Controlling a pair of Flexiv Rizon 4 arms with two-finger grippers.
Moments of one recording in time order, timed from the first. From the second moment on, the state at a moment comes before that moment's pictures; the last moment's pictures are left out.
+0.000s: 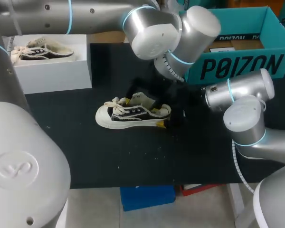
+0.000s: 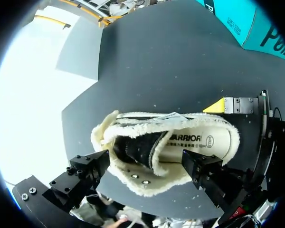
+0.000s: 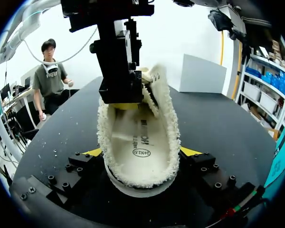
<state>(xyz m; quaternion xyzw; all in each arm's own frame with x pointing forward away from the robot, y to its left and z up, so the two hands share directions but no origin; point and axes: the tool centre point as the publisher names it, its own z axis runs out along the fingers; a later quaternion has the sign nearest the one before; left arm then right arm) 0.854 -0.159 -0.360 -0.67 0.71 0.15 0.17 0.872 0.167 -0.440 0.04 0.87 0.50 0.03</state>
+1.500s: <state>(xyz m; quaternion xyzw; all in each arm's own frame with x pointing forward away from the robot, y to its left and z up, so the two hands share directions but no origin) 0.873 -0.151 -0.352 -0.67 0.70 0.13 0.19 0.872 0.167 -0.440 0.04 0.87 0.50 0.03</state>
